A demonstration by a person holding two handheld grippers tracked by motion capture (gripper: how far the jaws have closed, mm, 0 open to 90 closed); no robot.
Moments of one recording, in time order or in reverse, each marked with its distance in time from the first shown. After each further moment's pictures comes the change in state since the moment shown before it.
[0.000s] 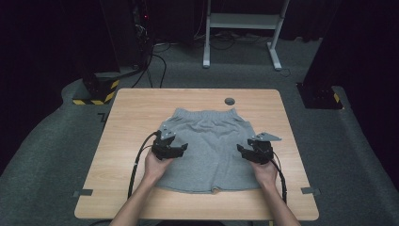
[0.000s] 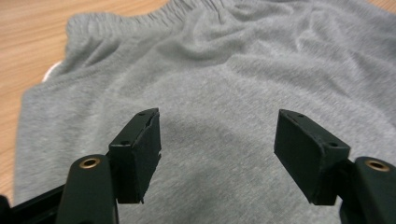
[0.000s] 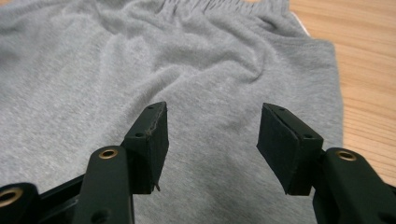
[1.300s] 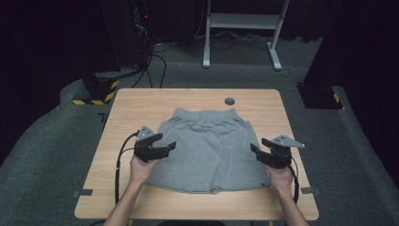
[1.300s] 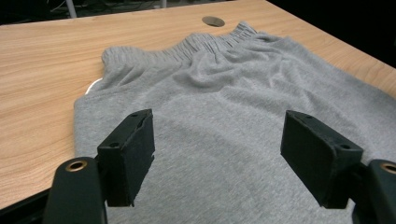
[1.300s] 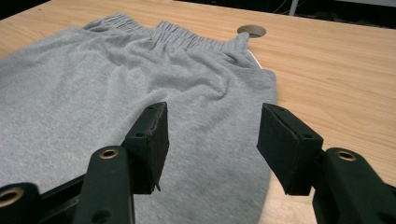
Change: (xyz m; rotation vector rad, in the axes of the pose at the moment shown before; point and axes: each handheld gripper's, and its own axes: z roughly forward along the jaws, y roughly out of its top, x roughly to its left) left arm 0.020 -0.005 -0.059 -0.136 -0.064 -0.098; right arm -0.014 -0.002 -0.060 -0.122 -0.027 0.008
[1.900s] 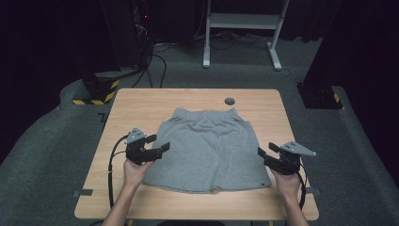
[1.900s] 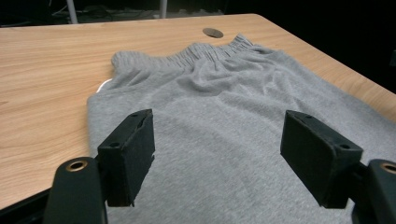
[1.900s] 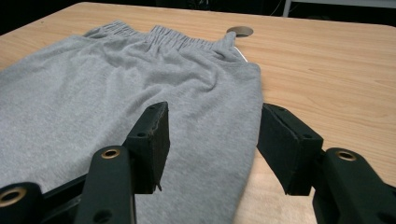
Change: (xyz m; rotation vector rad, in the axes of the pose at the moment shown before) left arm 0.007 -0.005 -0.026 -0.048 -0.015 -0.045; right arm -0.009 -0.016 -0.023 -0.042 -0.006 0.038
